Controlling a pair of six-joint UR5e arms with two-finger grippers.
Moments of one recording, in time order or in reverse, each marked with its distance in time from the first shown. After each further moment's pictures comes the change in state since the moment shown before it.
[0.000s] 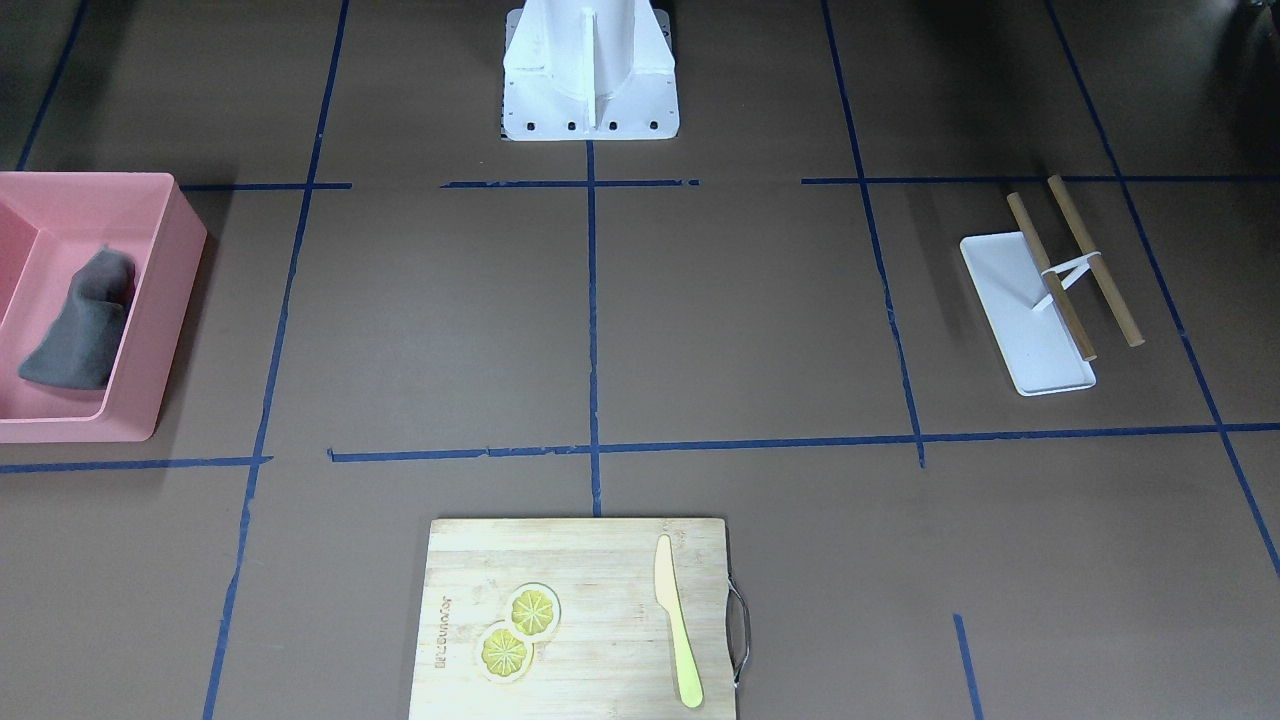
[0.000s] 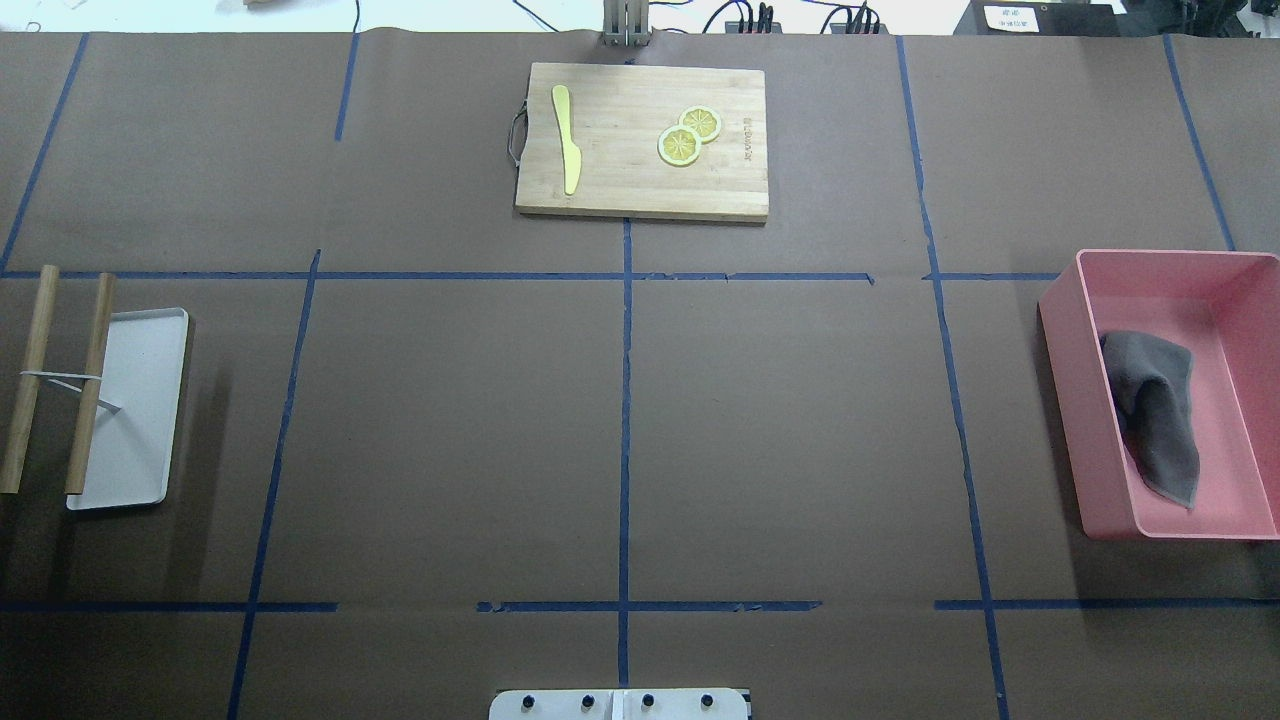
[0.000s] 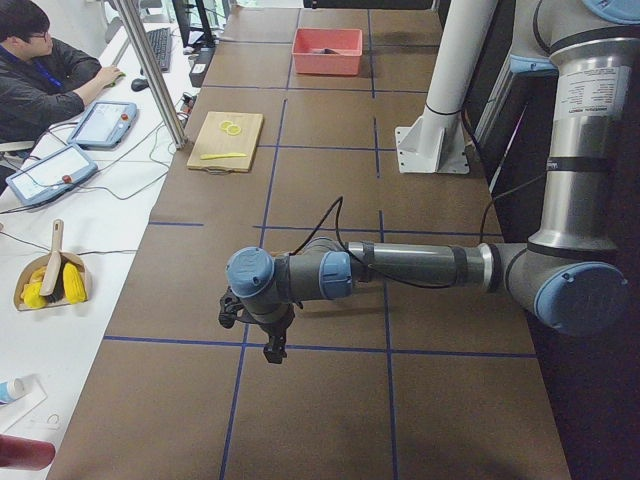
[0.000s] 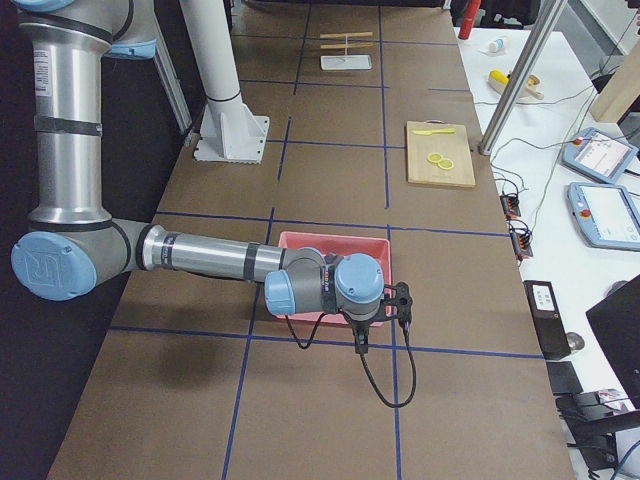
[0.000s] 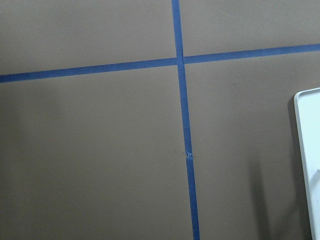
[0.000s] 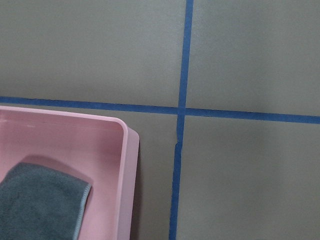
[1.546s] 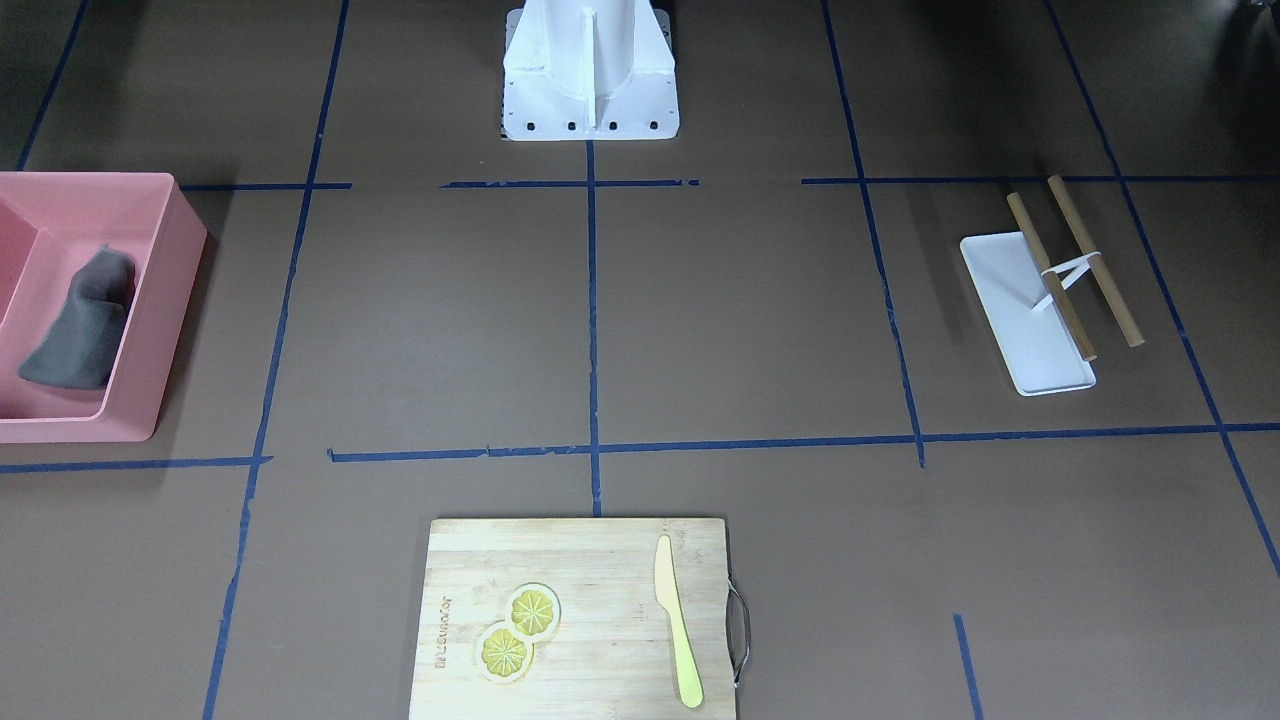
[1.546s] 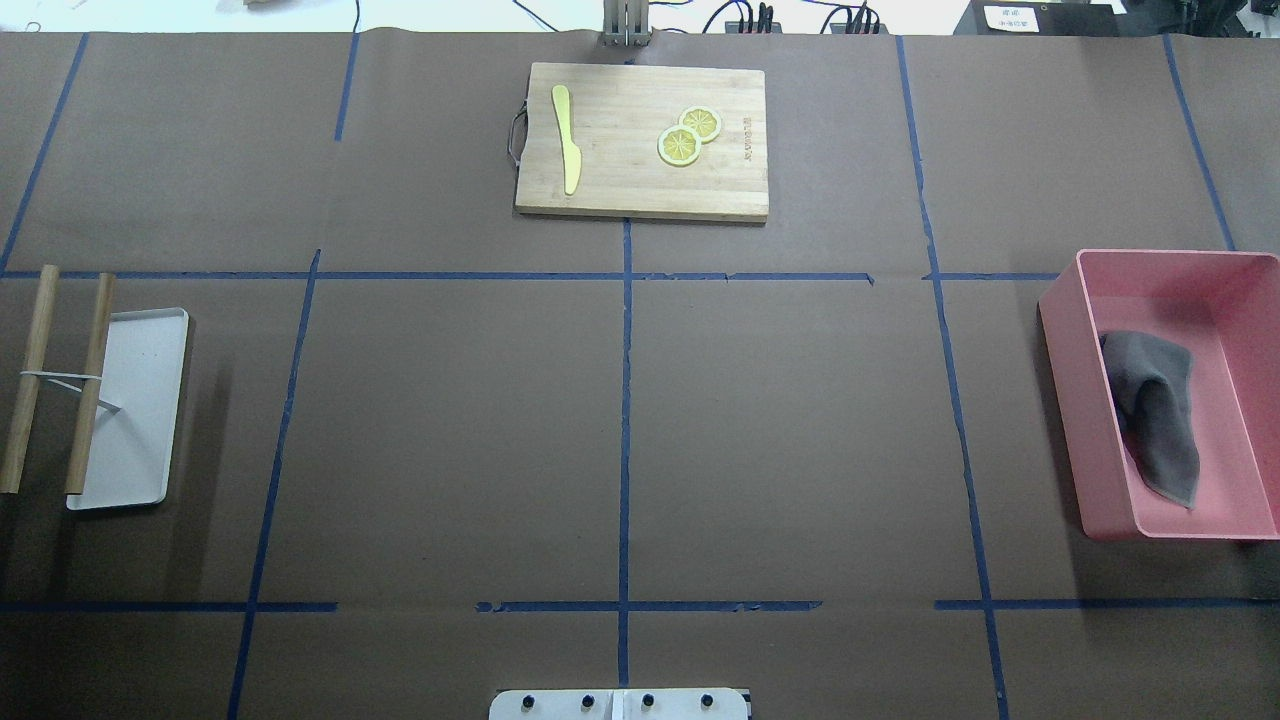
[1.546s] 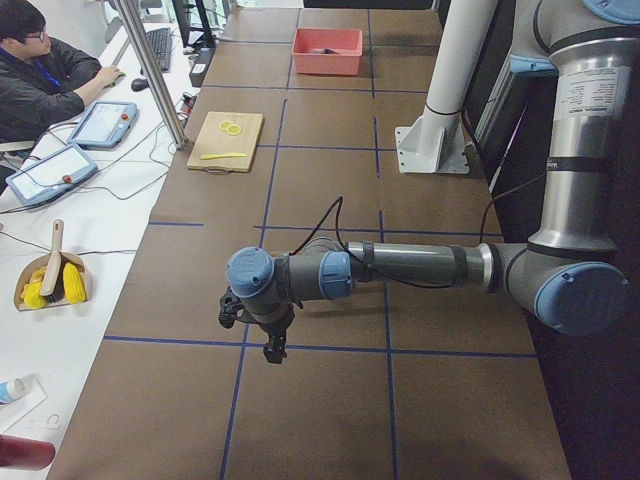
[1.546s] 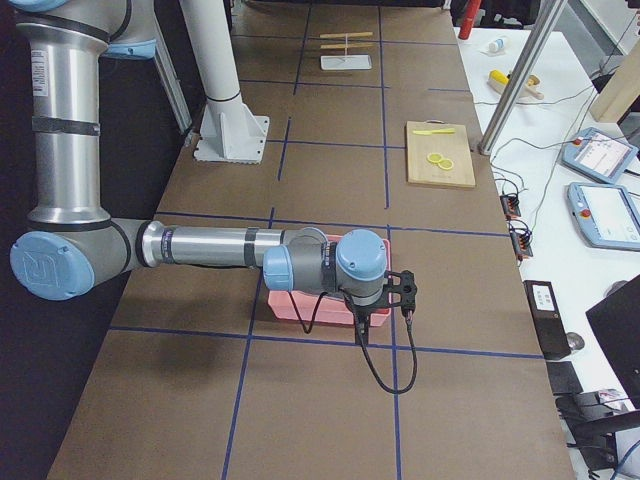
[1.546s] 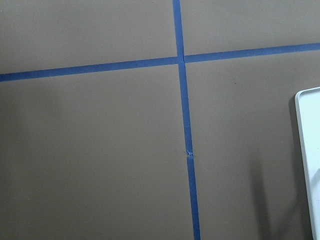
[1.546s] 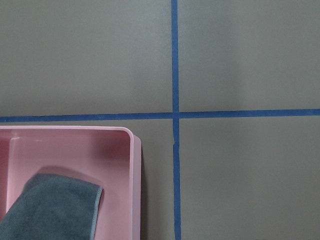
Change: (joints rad) left arm 0.000 -0.001 -0.002 0.000 0.000 0.001; right arm 0.029 0.004 0.106 -0.140 -0.056 0.001
